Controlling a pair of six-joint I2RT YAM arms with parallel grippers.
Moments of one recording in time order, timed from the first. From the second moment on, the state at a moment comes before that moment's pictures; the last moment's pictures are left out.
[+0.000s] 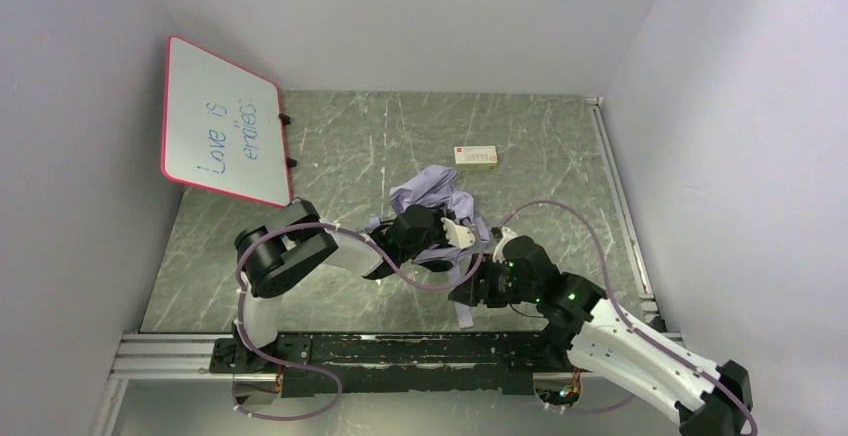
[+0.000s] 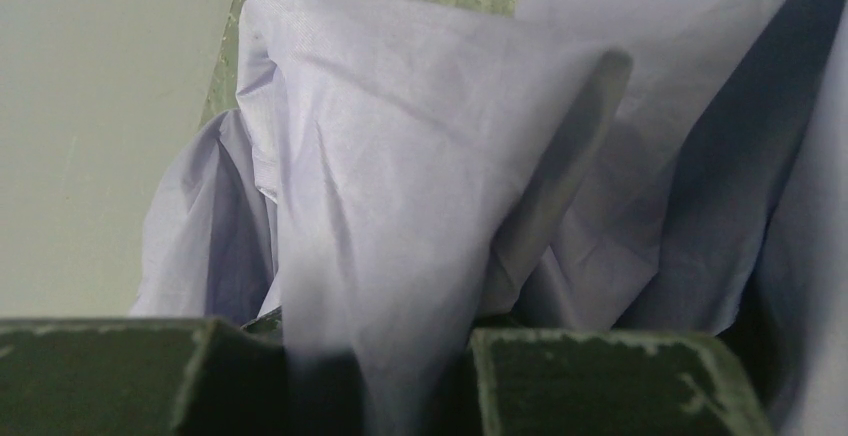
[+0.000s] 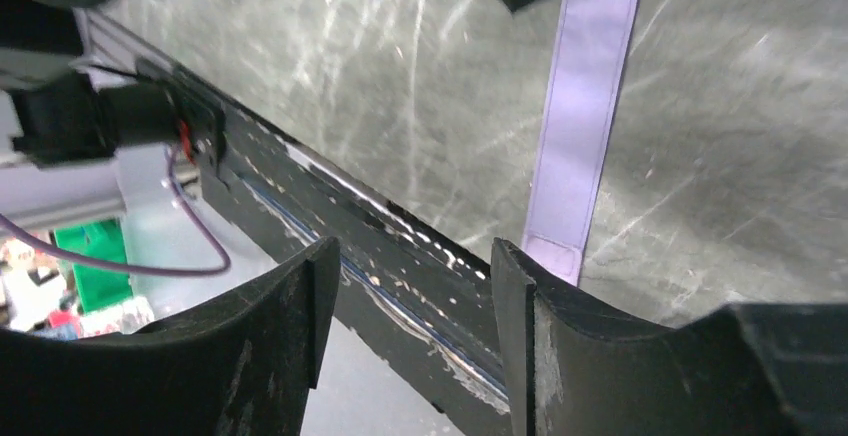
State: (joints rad) left arm -1.02 1.95 0.85 0.78 -0.19 0.75; right arm 0.81 0.61 0.34 -0.46 -0.24 0.83
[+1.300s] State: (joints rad) left arm -1.10 1.93 0.70 0.94 -0.15 0.88; right arm 0.26 1.16 0.85 0.01 -0.25 -0.04
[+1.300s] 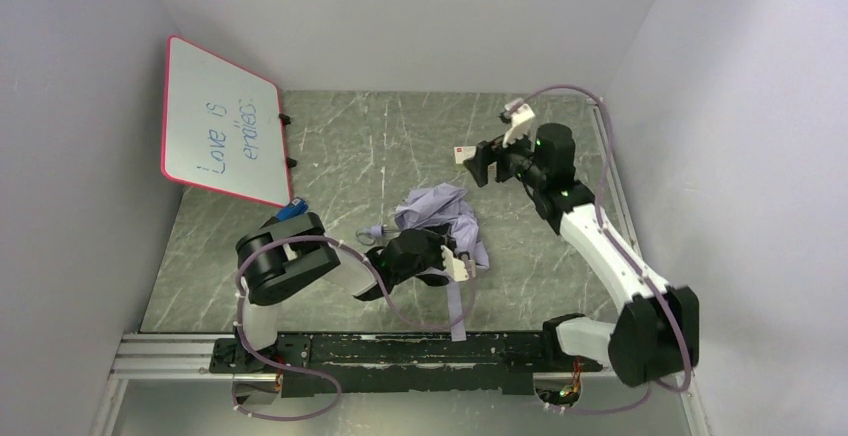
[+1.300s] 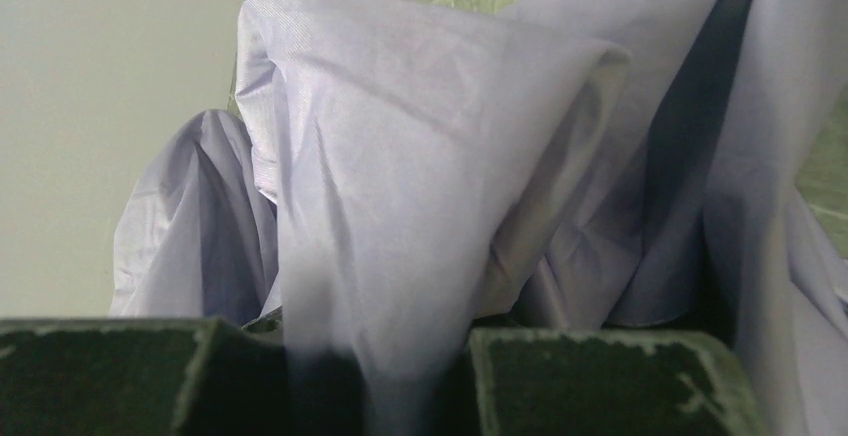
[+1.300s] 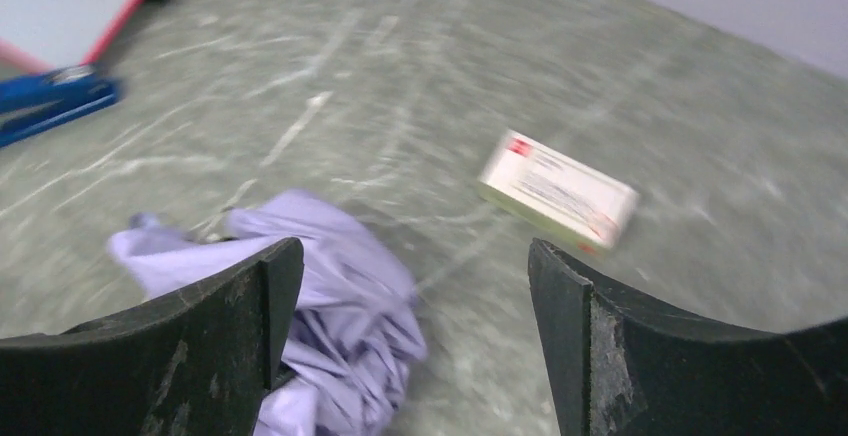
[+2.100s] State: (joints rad) left arm -1.16 1.93 0.68 0.97 -0.17 0.98; right arm 0.29 1.66 1.22 -0.72 -0.89 -0.99
